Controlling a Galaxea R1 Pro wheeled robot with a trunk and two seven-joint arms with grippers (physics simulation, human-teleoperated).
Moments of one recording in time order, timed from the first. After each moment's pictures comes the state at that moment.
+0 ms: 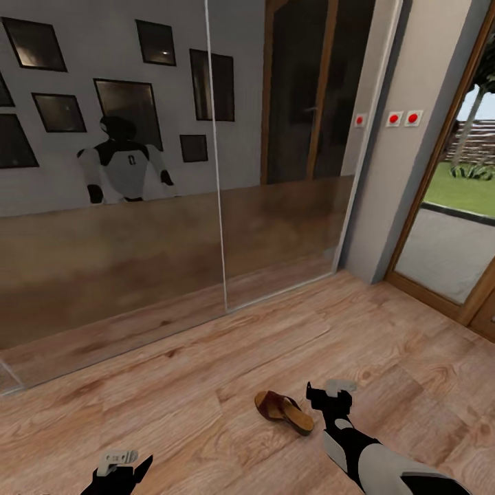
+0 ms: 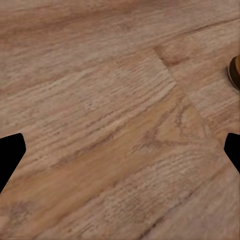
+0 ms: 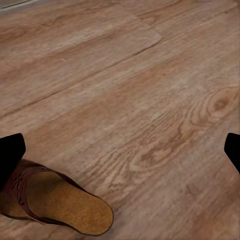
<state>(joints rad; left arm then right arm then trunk) -0.37 0.15 0.60 -0.27 -0.30 -0.29 -0.59 -0.71 0.05 -0.05 -0.04 0.02 -0.40 -0.22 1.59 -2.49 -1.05</state>
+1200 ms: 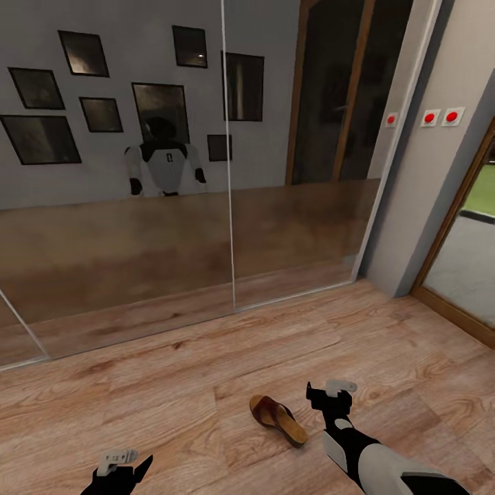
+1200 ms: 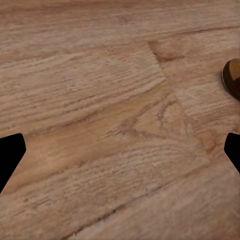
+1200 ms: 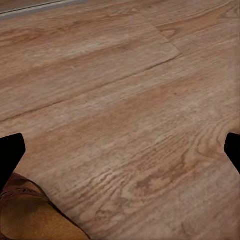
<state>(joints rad) -0.37 0.15 0.60 -0.27 -0.30 -0.29 -0.59 -0.71 0.05 -0.05 -0.04 0.02 -0.40 -0.22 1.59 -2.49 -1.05</state>
